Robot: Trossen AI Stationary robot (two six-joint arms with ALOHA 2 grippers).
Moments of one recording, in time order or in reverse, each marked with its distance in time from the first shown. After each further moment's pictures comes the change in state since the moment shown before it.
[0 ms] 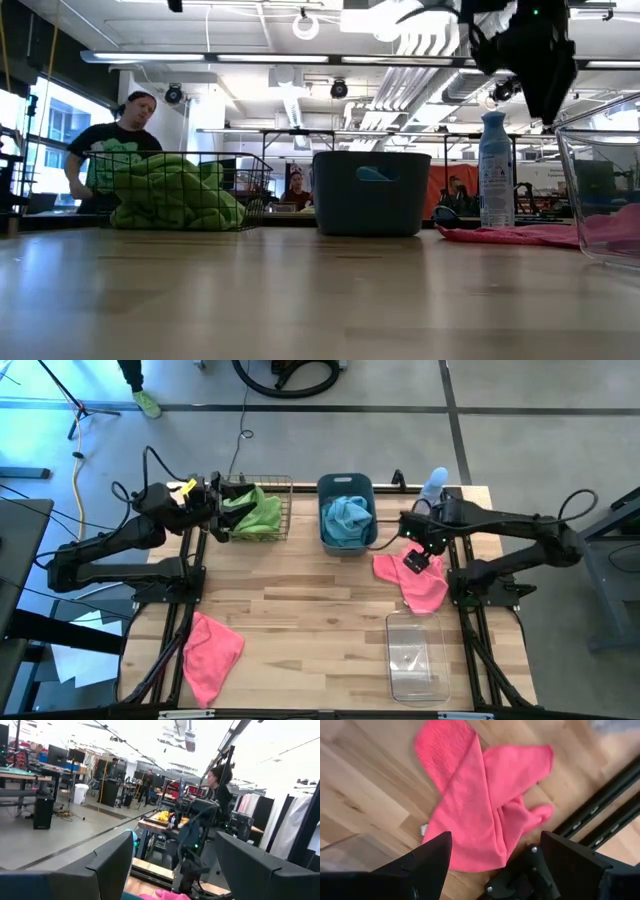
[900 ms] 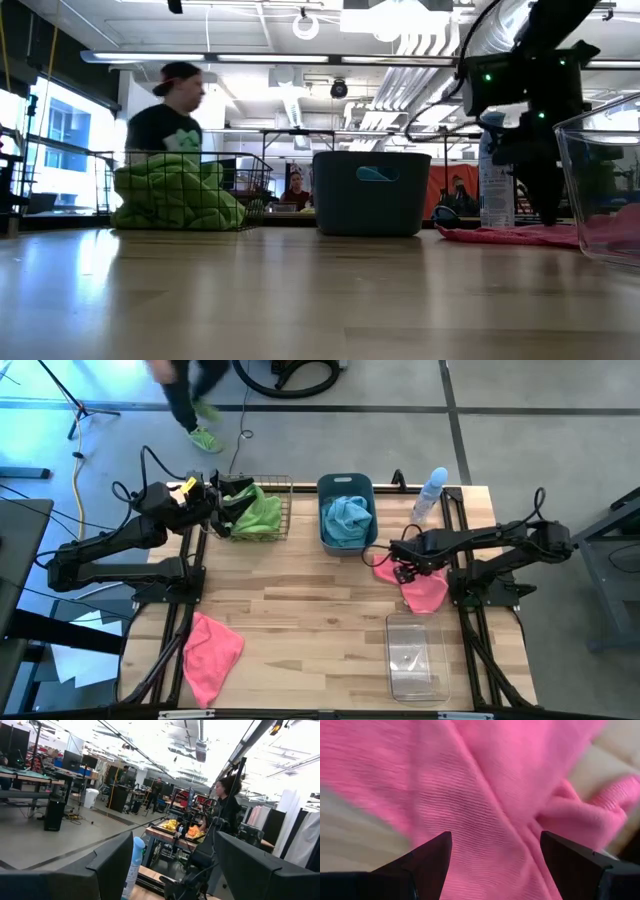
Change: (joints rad) left arm 0.000 0.016 0.000 0.044 -0.068 -0.033; right arm 0.029 0.094 -0.482 0.503 -0.013 0.406
